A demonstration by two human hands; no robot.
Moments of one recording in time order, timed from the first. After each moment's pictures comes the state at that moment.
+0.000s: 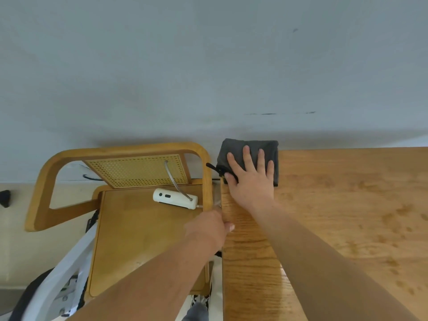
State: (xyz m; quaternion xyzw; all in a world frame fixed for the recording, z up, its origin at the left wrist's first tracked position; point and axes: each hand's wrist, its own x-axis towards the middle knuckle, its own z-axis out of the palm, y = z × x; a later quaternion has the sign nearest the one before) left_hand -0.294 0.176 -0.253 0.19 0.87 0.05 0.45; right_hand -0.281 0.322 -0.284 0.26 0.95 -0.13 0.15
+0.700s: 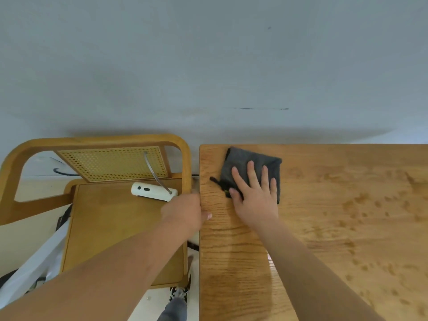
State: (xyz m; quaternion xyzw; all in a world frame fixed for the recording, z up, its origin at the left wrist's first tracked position) left_hand -0.298 0.176 -0.238 0.25 0.89 0.00 0.39; right_hand -0.191 0.329 -0.275 0.30 0.93 -0.14 0.18
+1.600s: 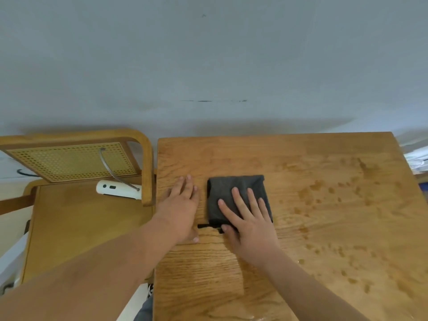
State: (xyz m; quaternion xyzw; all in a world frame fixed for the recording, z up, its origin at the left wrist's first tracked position) left_hand -0.237 0.233 -0.247 0.46 0.81 -0.14 0.34; right_hand -0.054 0.369 -0.270 0.18 0.95 -0.14 0.19
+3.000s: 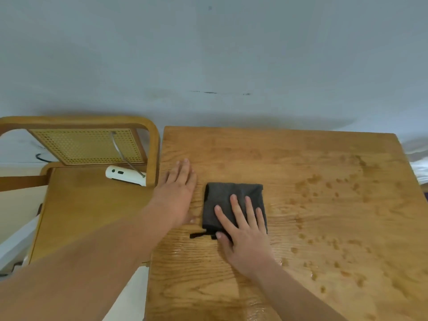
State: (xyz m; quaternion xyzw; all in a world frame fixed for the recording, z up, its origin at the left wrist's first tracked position) left_hand -0.210 0.218 -0.229 0.42 0.85 -0.12 0.29; right_hand -0.004 0.334 -0.276 0.17 0.96 -0.16 0.17
